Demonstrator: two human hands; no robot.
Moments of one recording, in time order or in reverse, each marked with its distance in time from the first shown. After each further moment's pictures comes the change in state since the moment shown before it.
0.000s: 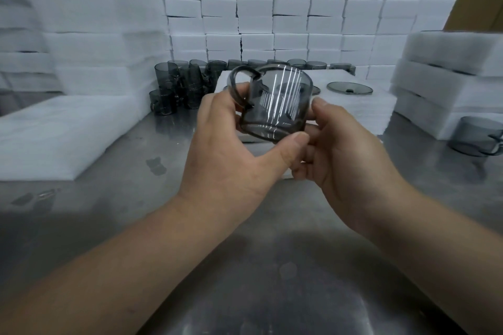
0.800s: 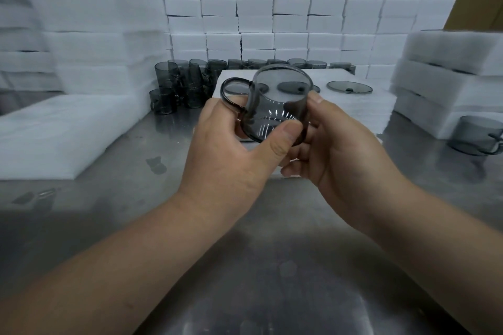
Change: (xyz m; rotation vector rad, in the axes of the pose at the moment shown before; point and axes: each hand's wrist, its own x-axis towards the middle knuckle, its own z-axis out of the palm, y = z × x) left_hand 0.001 0.001 -0.003 -0.072 -0.046 -0.039; right_hand -0.001 -0.002 0.003 0.069 -0.098 -0.017
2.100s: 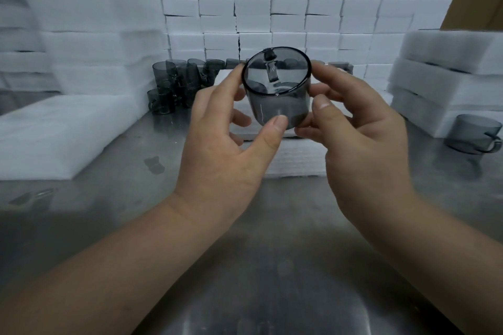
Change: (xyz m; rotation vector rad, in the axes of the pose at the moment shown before) left_hand 0.000 -0.004 0.002 0.015 0.059 0.083; right_hand -0.009 0.000 -0.001 -0.345 0.302 -0.558
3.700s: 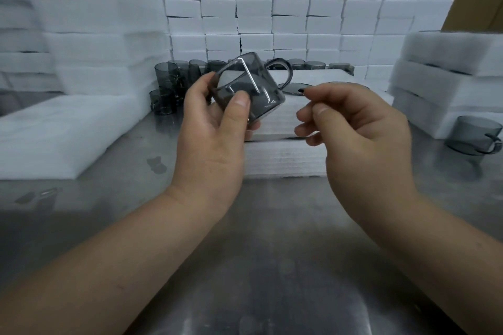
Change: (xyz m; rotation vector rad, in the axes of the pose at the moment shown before) left_hand 0.009 -0.007 0.002 -0.481 0.110 -0.230; right_hand 0.000 -0.004 0.000 -0.033 -0.024 0.003
